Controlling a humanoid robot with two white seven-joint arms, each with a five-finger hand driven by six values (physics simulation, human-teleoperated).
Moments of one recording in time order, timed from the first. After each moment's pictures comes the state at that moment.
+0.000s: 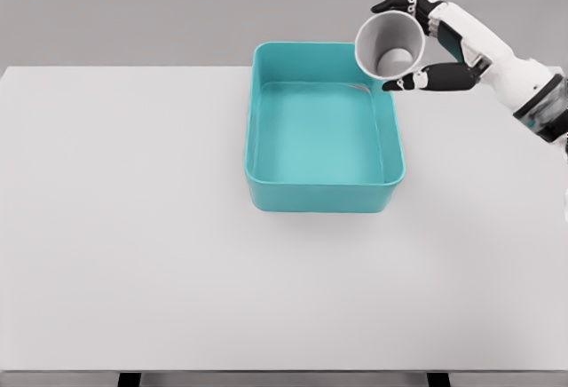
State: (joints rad) left arm -0.06 0.00 -0.14 -0.06 0.04 0.02 -0.16; right arm -0.47 -0.46 0.11 -1.66 -0.18 -0.05 0.61
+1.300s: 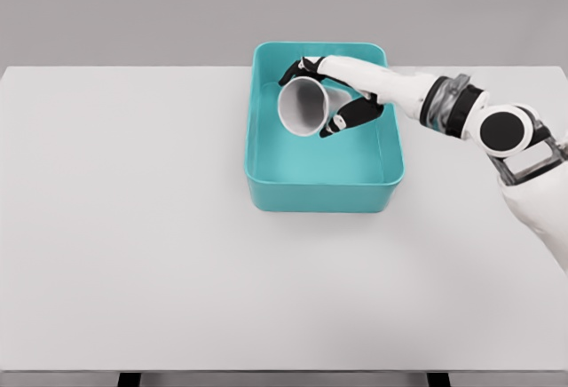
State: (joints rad) left arm -0.06 0.00 -0.14 -0.06 0.04 0.02 -0.16; right arm -0.67 -0.51 0.55 -1.69 0.11 0.11 0.61
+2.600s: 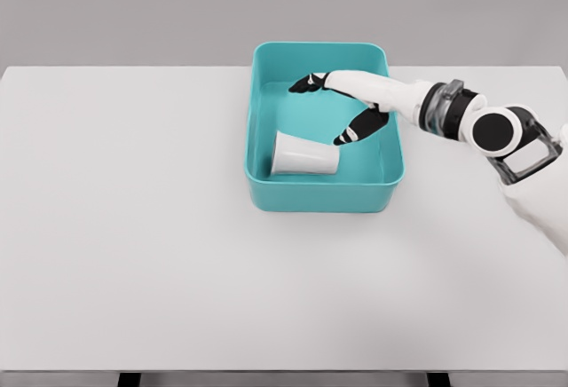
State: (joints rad) left arm -0.06 0.00 -0.14 -0.06 0.04 0.02 -0.16; right arm -0.72 -0.55 0.64 -1.64 0.15 0.14 0.61
